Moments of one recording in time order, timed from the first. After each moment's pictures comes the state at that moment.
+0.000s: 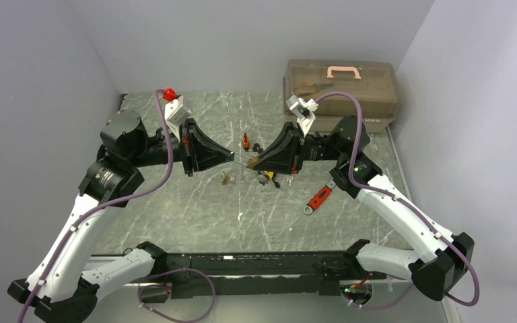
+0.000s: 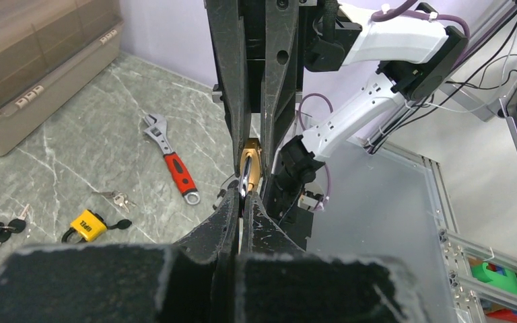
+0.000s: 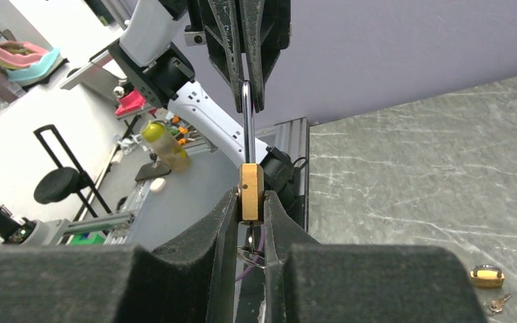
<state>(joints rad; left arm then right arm) -0.52 0.97 1.33 -0.39 0.88 -0.31 0.64 1.11 1.07 0.29 -1.01 0.59</state>
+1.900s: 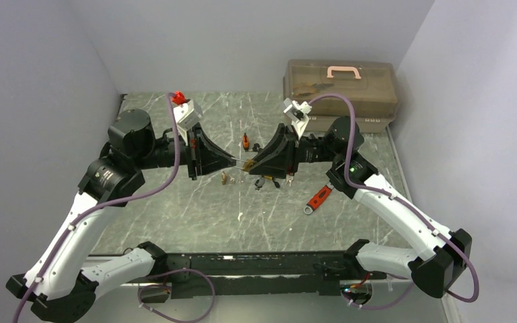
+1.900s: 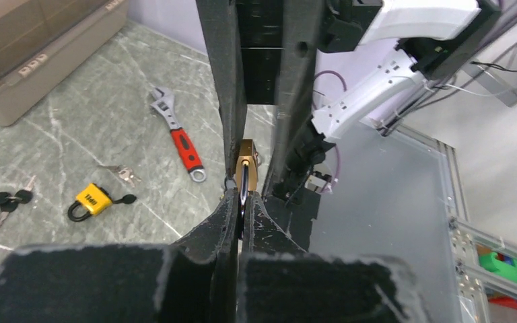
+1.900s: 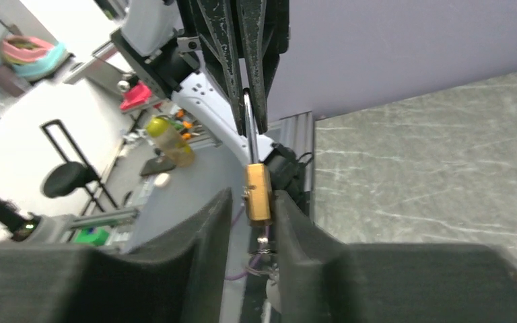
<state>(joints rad) -0.57 0.98 1.39 -0.54 0.79 -0.23 0.67 1.13 1.07 0.28 -1.01 0.59</state>
